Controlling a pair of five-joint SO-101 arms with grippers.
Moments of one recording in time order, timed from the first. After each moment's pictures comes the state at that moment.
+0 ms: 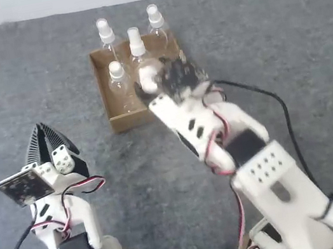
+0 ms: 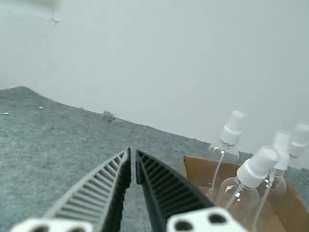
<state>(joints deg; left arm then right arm) -18.9 -103.5 93.4 28.0 15.1 -33.8 -36.4 38.9 23.8 10.3</state>
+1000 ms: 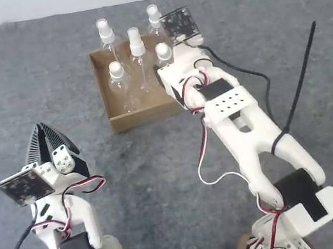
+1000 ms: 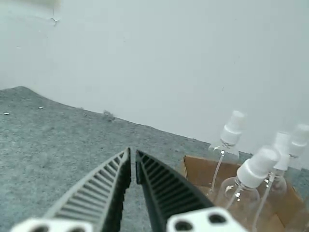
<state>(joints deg) -18.9 -103.5 93.4 28.0 15.1 -23.6 -0.8 21.0 23.8 -2.4</state>
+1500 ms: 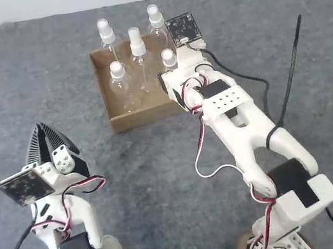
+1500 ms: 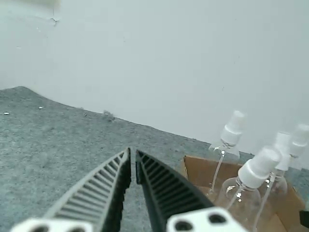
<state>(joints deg) -18.9 -103.5 93.4 28.0 15.1 -23.1 5.5 20.9 23.8 -4.5</state>
